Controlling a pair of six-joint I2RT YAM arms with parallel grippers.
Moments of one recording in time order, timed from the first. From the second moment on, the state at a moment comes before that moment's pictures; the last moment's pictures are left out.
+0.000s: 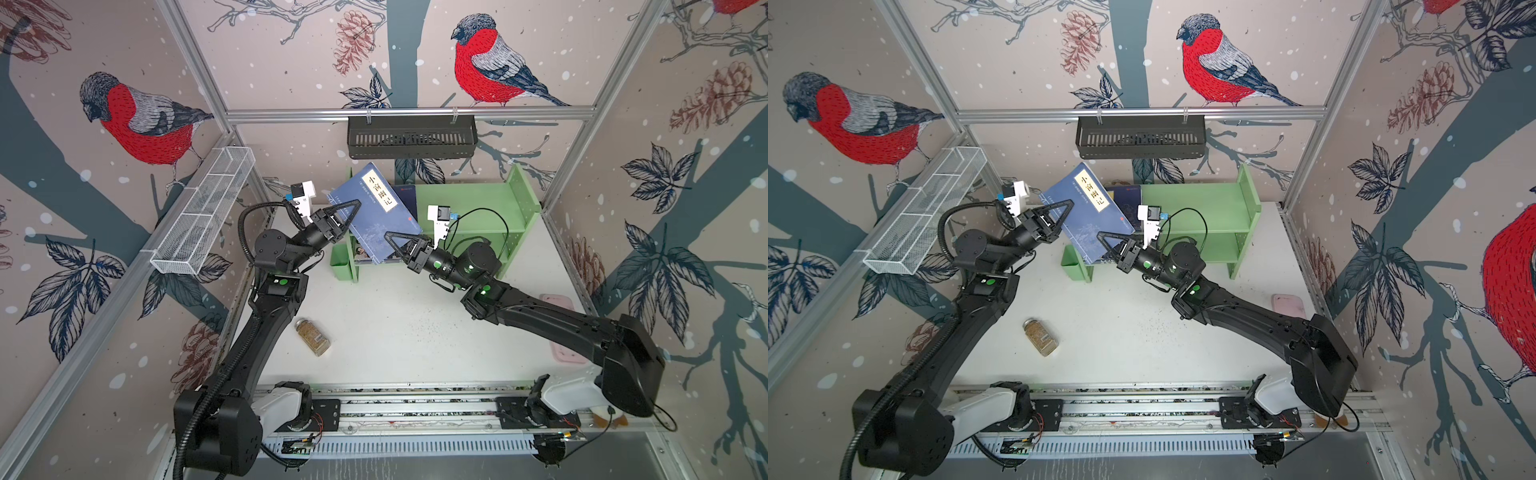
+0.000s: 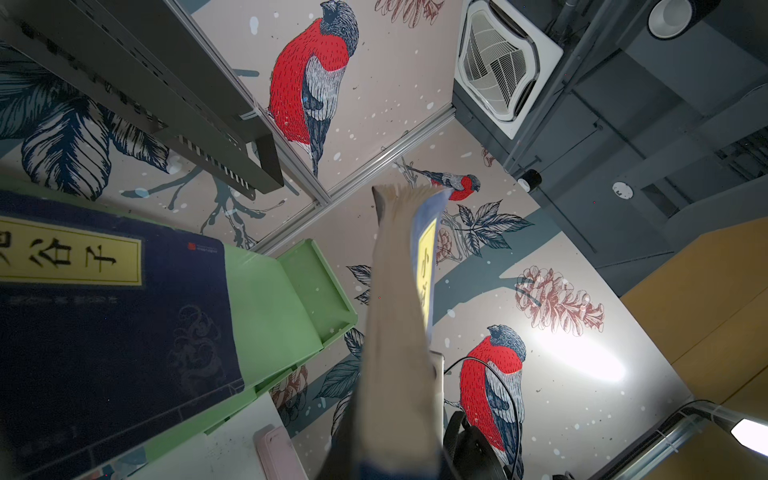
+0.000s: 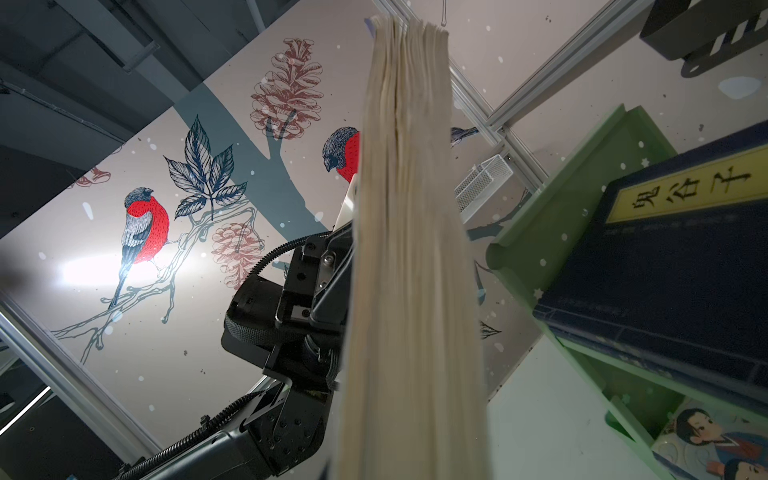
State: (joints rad) left arm -0.13 1.14 0.92 0.67 0.80 -1.33; right arm 0.86 1.43 1.01 0.74 -0.33 0.86
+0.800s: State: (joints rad) left arm -0.13 1.10 0.81 0.67 1.13 -1.11; right arm 0.44 1.21 1.11 0.18 -0.99 0.71
